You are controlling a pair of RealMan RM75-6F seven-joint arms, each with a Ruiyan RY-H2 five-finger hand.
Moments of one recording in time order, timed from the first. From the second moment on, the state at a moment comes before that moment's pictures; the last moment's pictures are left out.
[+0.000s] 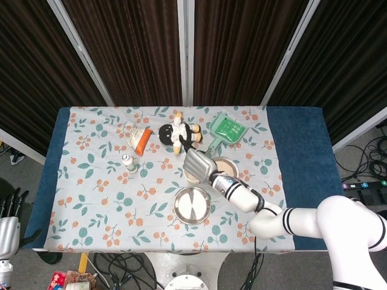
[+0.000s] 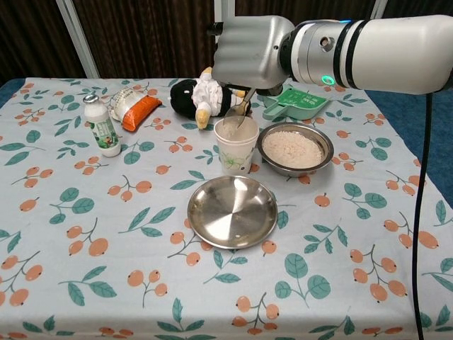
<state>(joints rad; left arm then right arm) 0.06 -1.31 -0.03 -1.41 1.46 1.59 0.06 1.32 -1.51 -0.07 -1.45 -0.98 0.89 -1.24</state>
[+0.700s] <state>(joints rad) 0.06 -1.31 -0.03 -1.41 1.47 1.59 0.05 1.24 -1.52 -0.07 -1.48 -1.04 1.00 -1.36</state>
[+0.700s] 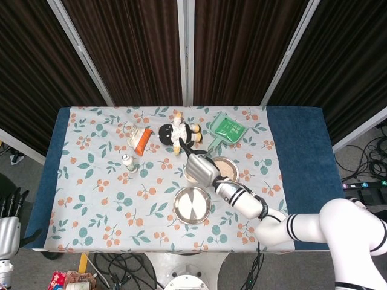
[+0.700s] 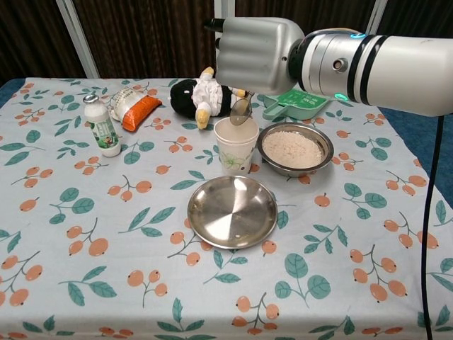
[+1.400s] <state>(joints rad) 0.06 -1.30 -0.03 -1.45 1.48 1.61 0.08 0.99 -1.51 -0.04 -1.66 -1.25 1.12 -0.76</state>
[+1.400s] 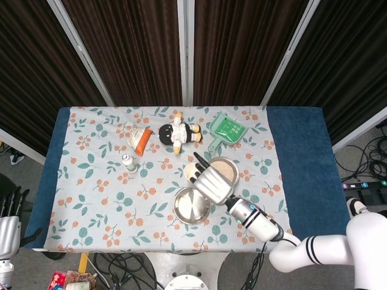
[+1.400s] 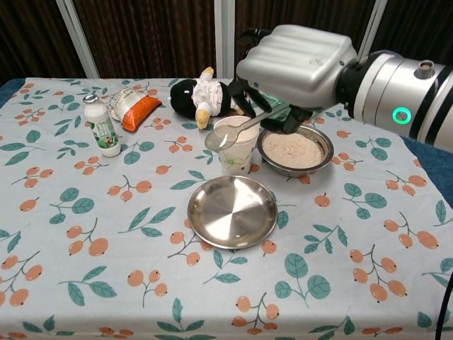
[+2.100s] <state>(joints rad) 0.08 -1.31 -0.03 -1.43 1.48 1.61 0.04 0.88 -1.77 -0.04 -1.39 -1.39 1.08 -0.80</state>
